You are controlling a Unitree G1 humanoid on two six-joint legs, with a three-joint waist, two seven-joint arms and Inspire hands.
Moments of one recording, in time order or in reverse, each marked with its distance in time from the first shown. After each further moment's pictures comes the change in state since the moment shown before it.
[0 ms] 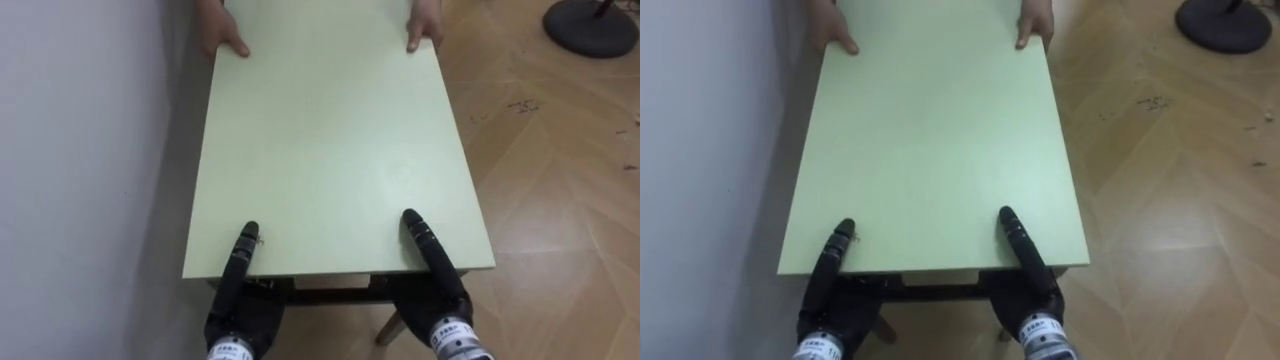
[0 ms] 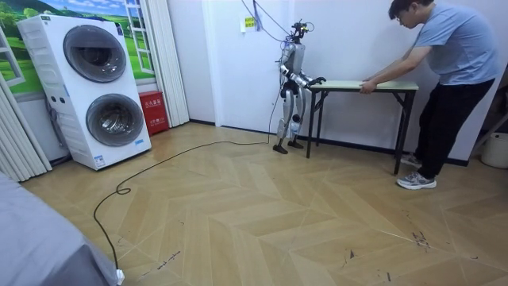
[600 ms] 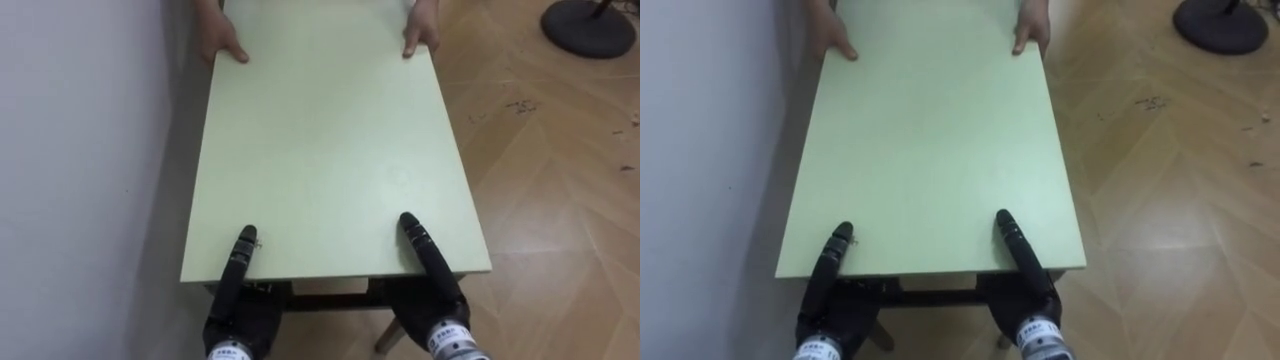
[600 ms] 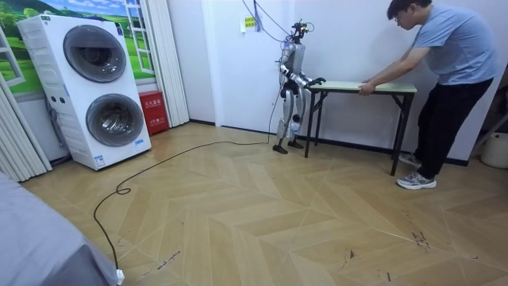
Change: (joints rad) left arm 0.004 0.005 0.002 0.008 0.000 0.002 0.008; right arm 0.004 0.008 0.010 0.005 -0.002 0.000 -0.019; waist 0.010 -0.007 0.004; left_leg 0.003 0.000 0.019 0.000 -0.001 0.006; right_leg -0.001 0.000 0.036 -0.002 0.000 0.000
